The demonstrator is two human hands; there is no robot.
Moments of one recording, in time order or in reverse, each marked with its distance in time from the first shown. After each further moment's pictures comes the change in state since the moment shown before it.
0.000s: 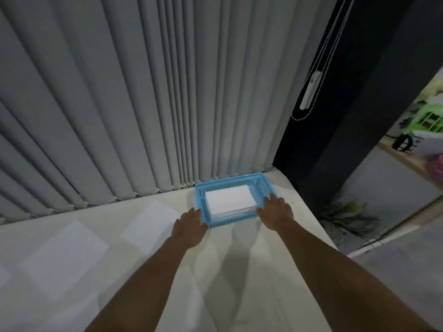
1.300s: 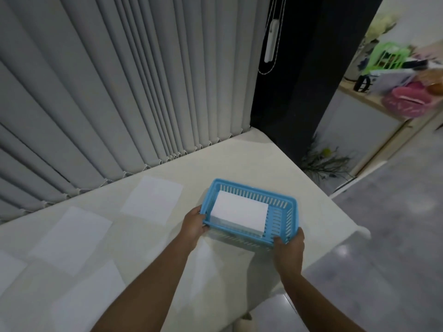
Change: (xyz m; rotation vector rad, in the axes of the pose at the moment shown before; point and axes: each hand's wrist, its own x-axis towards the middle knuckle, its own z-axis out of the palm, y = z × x) left_hand -0.097 0.008 0.048 -1.257 -0.209 -0.351; right_hand -0.236 -0.006 0.129 1.185 0.430 0.715
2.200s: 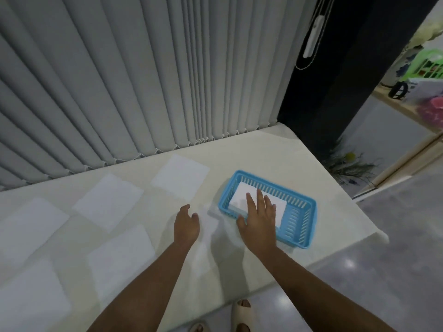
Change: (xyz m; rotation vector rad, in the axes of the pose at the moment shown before) left_hand -0.036 -0.052 -0.085 0.519 0.395 0.182; right_hand -0.076 -0.056 0.059 -0.726 -0.280 -0.789
